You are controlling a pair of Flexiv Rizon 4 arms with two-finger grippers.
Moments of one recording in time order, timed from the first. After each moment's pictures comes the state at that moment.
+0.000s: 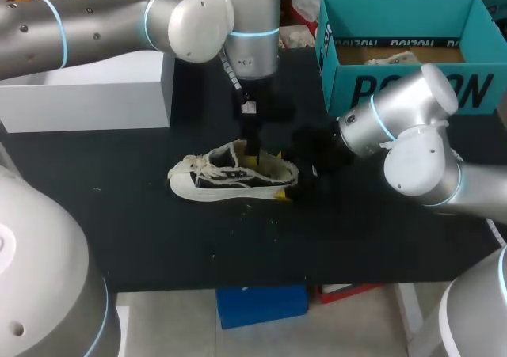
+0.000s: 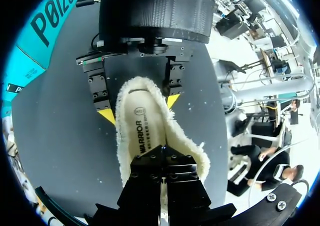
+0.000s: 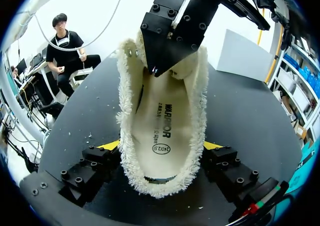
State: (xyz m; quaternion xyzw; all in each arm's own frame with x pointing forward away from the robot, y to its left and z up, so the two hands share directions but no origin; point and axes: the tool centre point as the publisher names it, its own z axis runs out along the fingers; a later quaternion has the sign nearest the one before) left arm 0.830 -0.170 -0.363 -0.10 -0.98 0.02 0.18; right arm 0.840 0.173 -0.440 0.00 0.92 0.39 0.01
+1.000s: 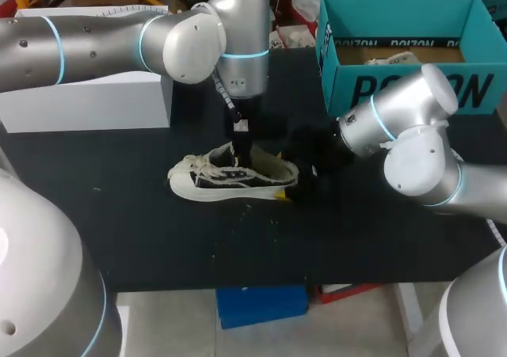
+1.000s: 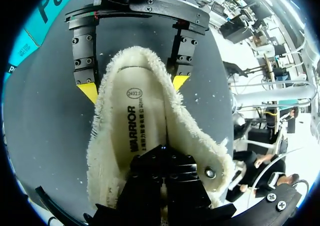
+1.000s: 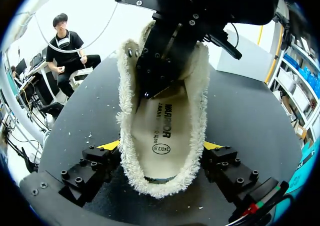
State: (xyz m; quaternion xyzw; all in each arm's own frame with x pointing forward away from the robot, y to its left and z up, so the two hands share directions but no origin) left arm 0.819 -0.155 -0.401 -0.06 -0.98 0.02 0.20; right arm 0.840 0.173 -0.440 0.00 0.92 0.39 0.01
